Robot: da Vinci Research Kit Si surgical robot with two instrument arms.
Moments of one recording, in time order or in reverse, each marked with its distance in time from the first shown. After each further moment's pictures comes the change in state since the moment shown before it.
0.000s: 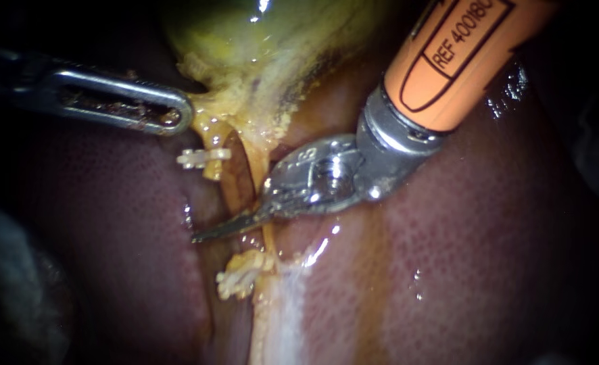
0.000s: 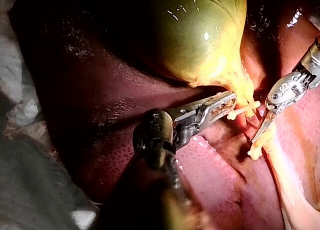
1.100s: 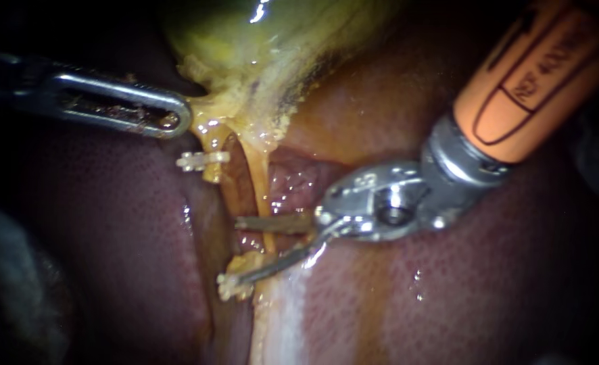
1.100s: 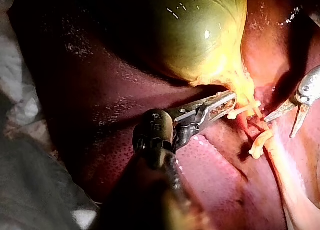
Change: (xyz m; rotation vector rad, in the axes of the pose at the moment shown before) right arm -0.003 -0.005 -0.006 -0.375 0.118 -0.075; left arm 0.000 -0.001 0.000 0.000 0.000 0.010
